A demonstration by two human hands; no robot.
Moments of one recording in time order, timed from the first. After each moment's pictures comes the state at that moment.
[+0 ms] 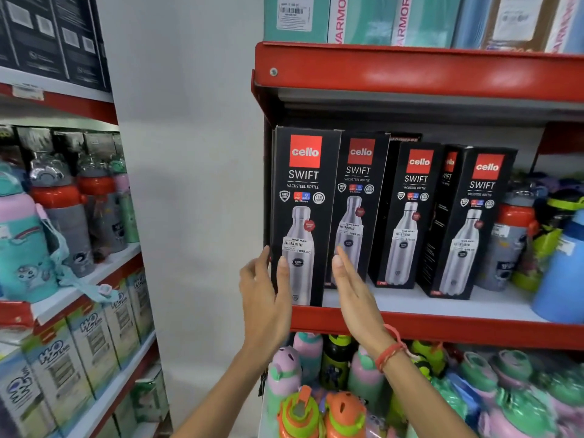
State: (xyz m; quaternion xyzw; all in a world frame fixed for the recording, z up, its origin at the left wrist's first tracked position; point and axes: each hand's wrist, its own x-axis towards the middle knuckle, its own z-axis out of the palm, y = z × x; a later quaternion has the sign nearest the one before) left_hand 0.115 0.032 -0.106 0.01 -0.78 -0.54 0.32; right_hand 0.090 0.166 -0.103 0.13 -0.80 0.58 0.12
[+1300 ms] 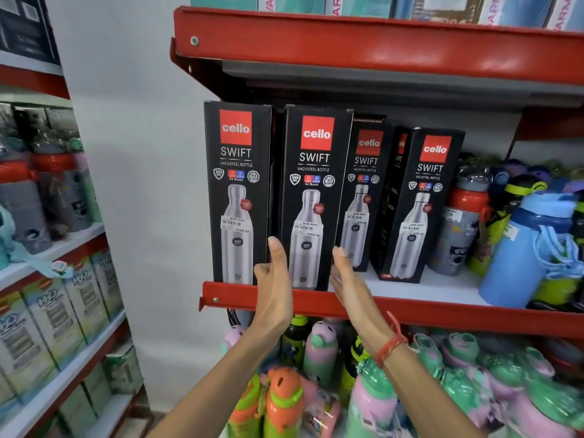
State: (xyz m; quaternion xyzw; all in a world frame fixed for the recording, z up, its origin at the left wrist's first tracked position) left_hand 0.109 0.146 -0.108 0.06 -0.70 -0.70 0.11; right_hand 0.068 0.272 -0.129 0.04 -0.76 0.65 0.00
